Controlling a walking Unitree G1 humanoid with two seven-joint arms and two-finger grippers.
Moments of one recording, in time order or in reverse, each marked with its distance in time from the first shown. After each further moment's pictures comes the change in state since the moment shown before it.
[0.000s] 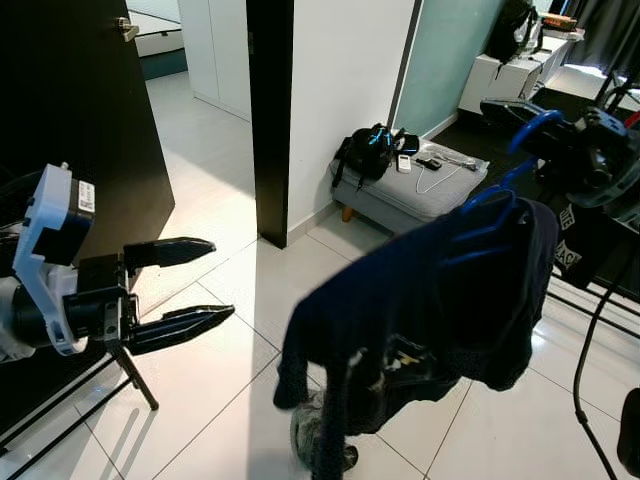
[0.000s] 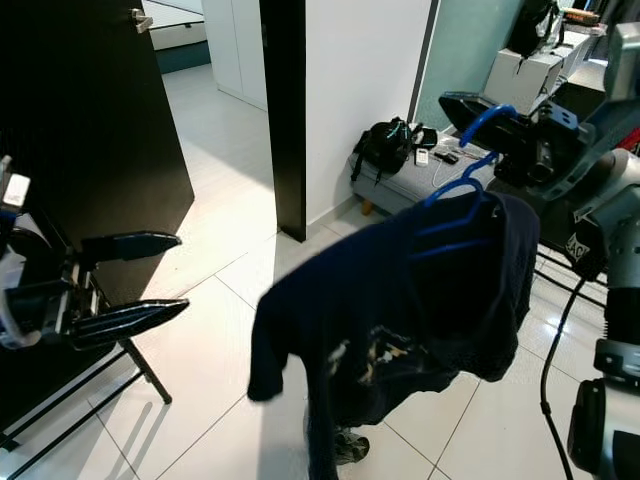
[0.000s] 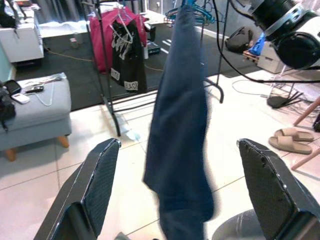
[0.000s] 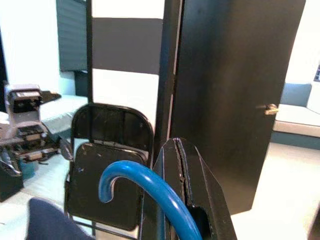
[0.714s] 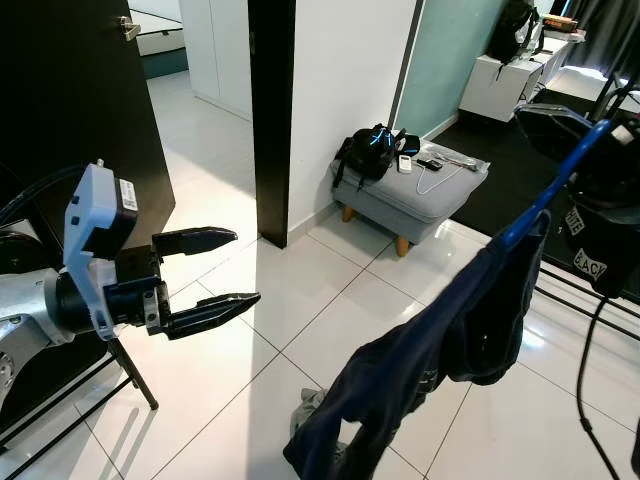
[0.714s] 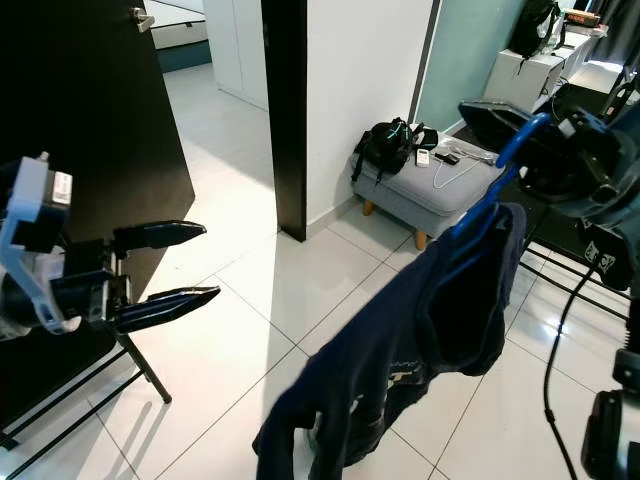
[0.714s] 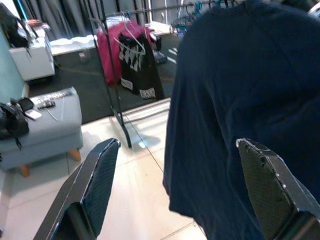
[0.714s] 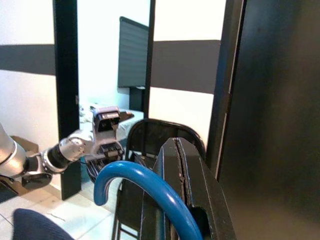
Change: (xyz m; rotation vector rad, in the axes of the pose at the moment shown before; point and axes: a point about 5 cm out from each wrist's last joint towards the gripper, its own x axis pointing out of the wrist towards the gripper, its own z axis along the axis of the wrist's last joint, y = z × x) left arm 0.015 0.010 0.000 0.076 -0.051 0.039; right arm -0.010 0.023 0.016 0.083 -0.078 0.231
